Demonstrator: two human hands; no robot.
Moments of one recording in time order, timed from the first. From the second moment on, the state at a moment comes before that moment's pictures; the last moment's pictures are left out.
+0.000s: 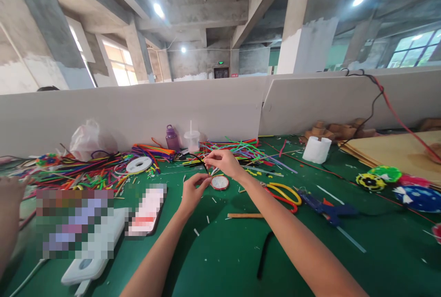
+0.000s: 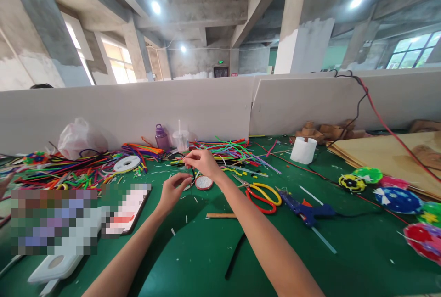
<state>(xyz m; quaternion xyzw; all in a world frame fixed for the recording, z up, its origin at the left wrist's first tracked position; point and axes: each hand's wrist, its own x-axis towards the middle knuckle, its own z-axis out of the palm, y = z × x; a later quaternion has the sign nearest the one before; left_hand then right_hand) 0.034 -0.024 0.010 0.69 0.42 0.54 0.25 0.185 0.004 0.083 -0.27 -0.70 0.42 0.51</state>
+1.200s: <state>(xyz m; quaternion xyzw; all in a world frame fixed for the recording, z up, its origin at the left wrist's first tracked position) 0.032 -0.025 0.009 0.68 0.42 0.54 0.25 0.187 0.004 0.084 -0.28 -0.71 0.43 0.48</state>
